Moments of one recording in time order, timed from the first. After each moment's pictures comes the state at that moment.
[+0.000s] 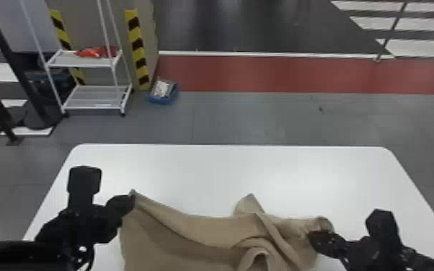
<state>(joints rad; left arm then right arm) 0.19 0.02 0.09 -1.94 -0.20 0.80 -0.39 0.25 -0.13 -0.24 -1.64 0.34 0.24 0.94</state>
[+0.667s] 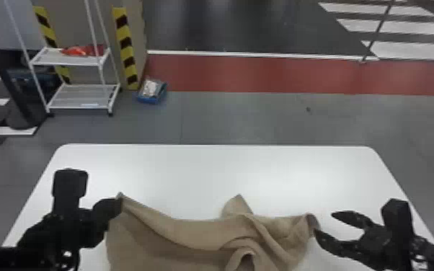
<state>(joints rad) 0.19 0.02 0.09 -1.93 -0.20 0.80 -0.39 0.16 -0.13 -0.39 -1.53 0.32 0.18 0.97</state>
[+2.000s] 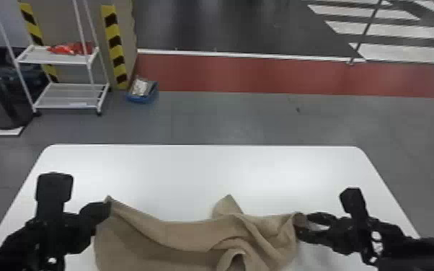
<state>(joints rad) 0.21 0.02 0.09 -1.95 -0.20 0.80 -0.41 -0.11 -0.19 -0.31 -1.07 0.41 0.17 0.93</state>
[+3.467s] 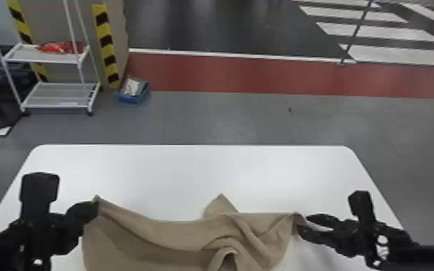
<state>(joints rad) 0.21 0.02 0.10 -1.94 -0.20 0.79 -0.41 -0.09 -0.21 -0.39 -1.07 0.38 0.13 0.97</state>
